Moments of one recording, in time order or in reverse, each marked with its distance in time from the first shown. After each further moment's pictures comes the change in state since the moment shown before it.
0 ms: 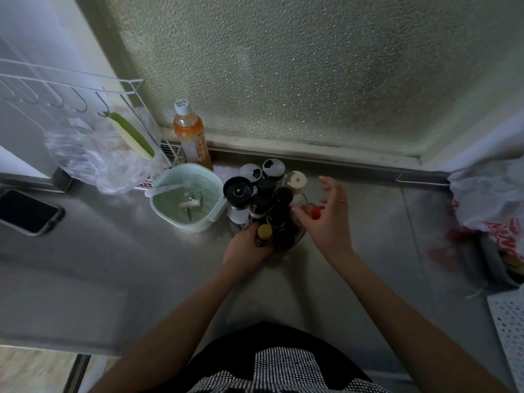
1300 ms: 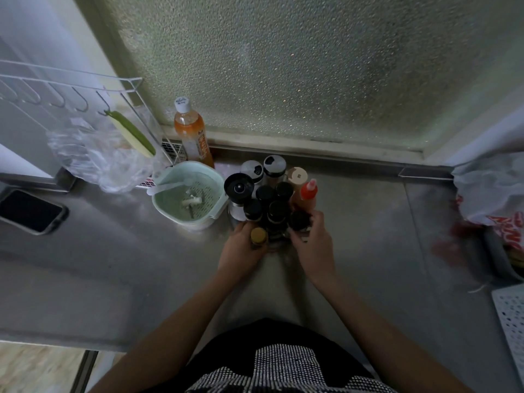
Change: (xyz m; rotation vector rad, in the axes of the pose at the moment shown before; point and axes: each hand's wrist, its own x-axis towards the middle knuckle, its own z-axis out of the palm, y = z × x) left_hand -0.012 -0.012 -0.003 -0.014 0.102 0.075; right_hand -0.051 0.008 0.031 0.073 -0.100 0.267
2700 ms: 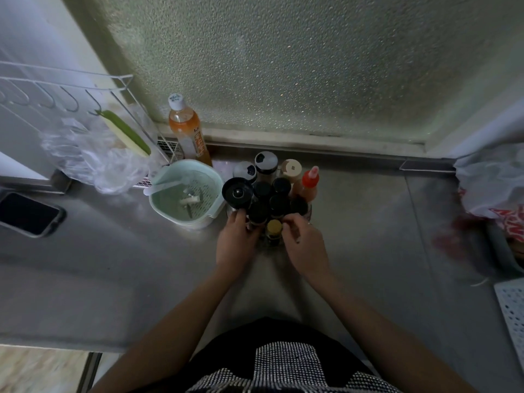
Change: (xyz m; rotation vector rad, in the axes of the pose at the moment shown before) left_hand 0.012 0.005 -0.005 0.049 0.095 -0.080; right_hand -0.004 -0.015 0.004 -0.072 -0.100 -0.121
